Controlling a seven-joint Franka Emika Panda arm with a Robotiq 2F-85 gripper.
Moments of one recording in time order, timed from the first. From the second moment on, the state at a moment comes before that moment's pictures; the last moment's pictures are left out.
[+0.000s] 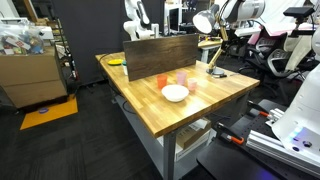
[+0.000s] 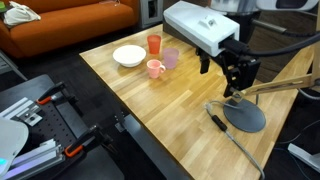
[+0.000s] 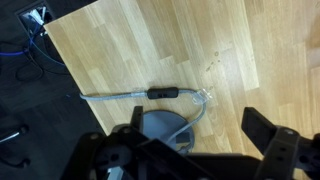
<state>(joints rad) -0.29 0.19 -0.32 -2.25 -0.03 2.54 -0.18</state>
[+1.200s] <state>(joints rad) -0.36 0.56 -0.28 -1.91 0.02 2.53 -0.17</state>
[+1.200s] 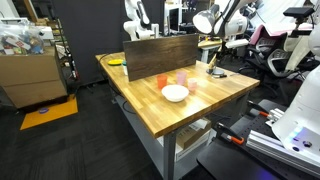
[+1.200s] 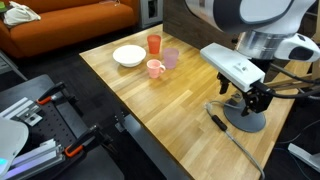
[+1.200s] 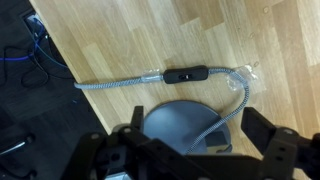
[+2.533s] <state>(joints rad) -0.47 0.69 -0.21 -1.75 0.16 2.47 -0.17</state>
